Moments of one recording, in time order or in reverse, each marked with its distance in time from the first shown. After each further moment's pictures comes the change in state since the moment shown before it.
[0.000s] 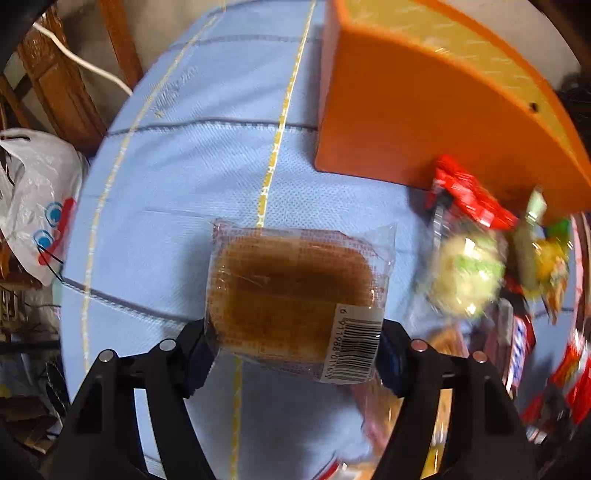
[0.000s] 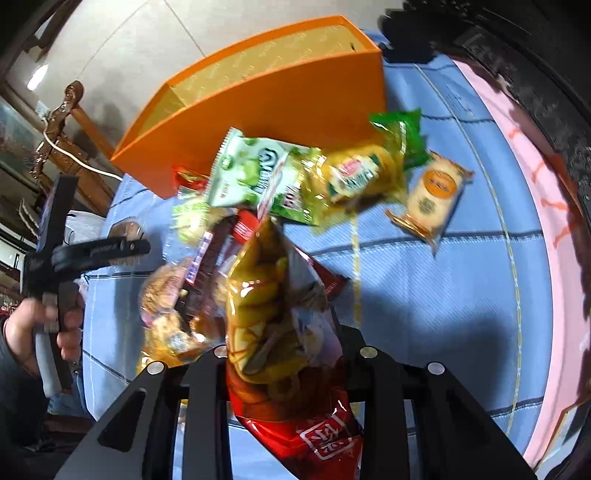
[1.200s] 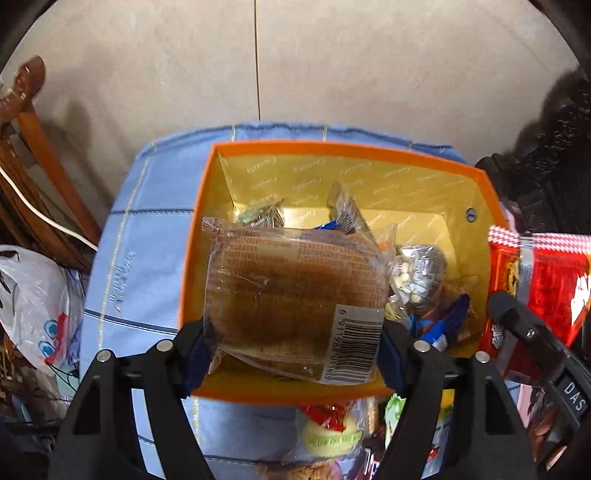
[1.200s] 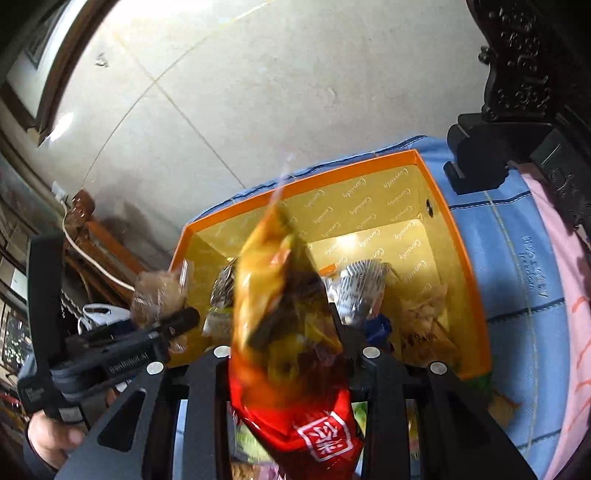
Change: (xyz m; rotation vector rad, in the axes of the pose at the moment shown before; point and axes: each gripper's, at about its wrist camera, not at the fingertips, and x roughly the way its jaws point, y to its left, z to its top) left arm -0.055 -0.089 0.156 0.073 -0.187 -0.059; right arm 0.014 0.027 0.210 0.039 -0.217 0.139
